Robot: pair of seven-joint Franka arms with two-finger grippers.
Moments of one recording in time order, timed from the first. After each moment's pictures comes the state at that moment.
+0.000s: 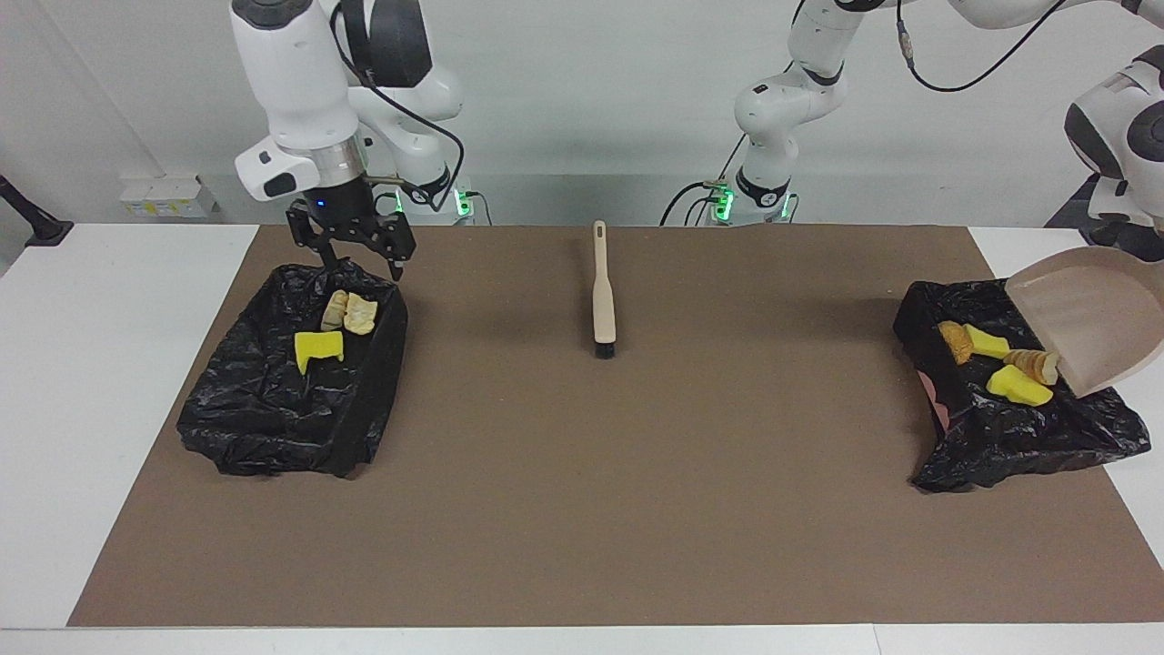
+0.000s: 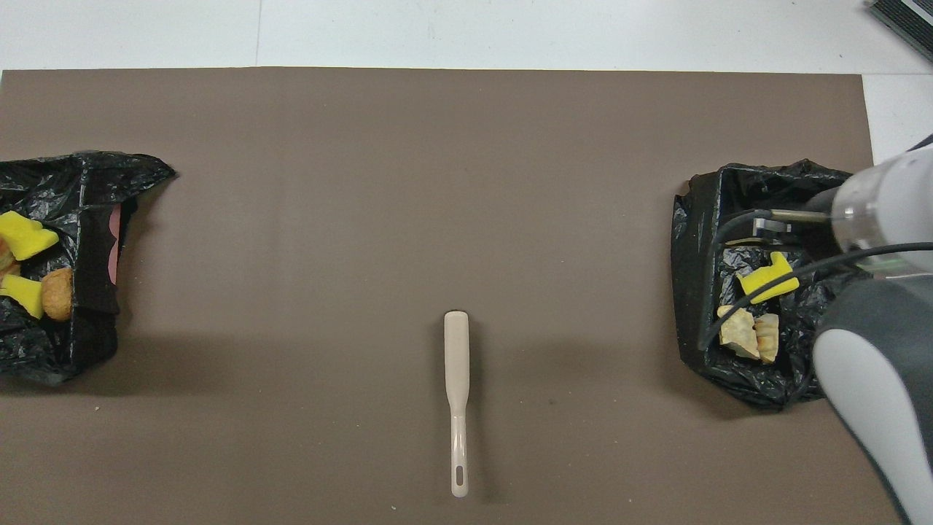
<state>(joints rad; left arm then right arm) 0.38 0.11 -0.05 -1.69 0.92 1.94 1.57 0.01 -0.07 0.08 -1.72 -0.05 1.71 0.25</state>
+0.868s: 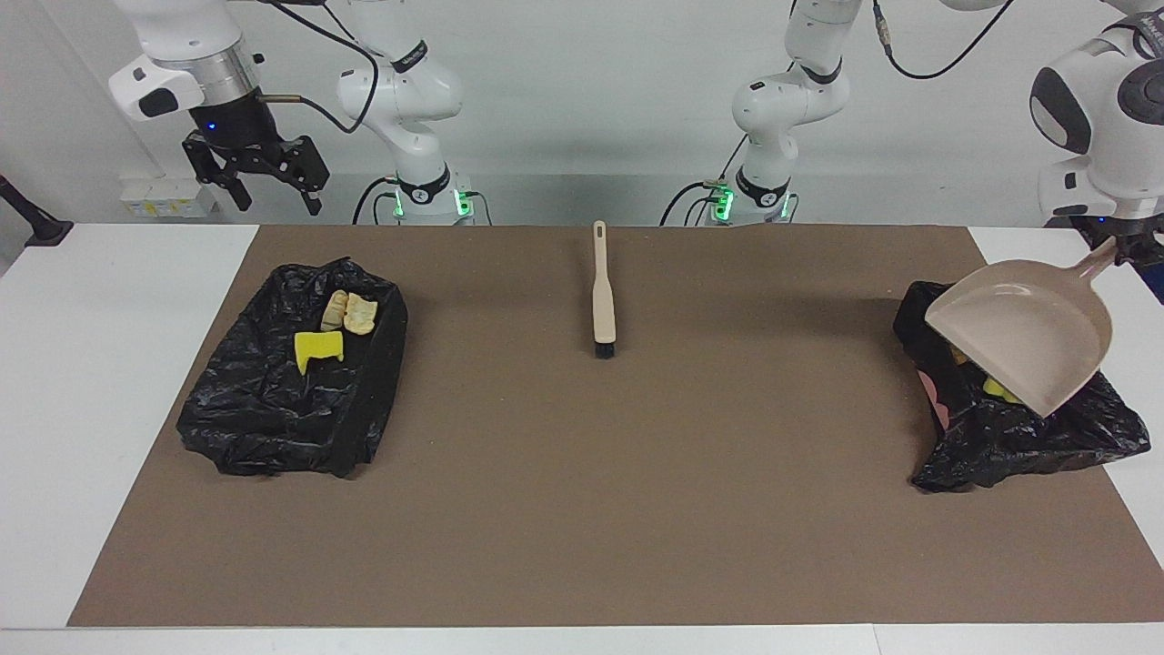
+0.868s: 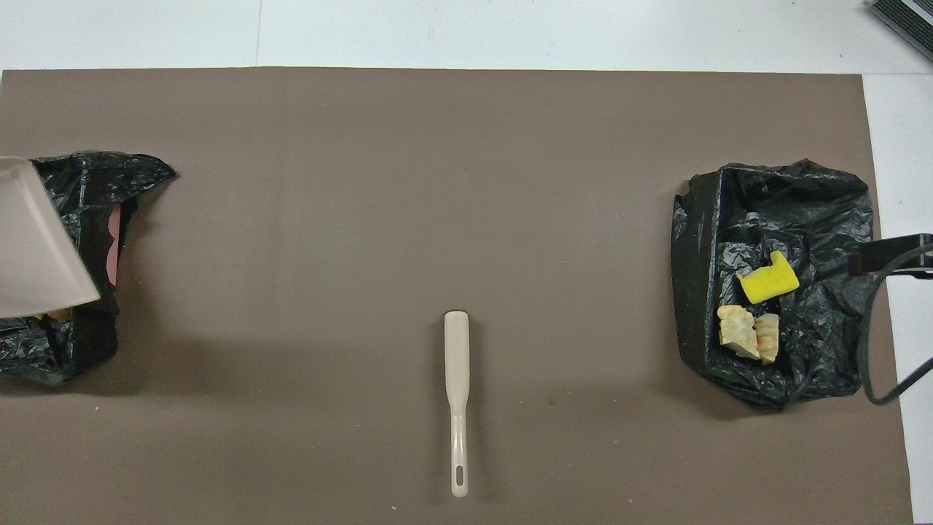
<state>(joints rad) 0.25 0.05 -0.06 -1.68 0.51 1.69 1.13 0.05 -0.13 -0.10 -1.63 -0.02 1.55 0.05</state>
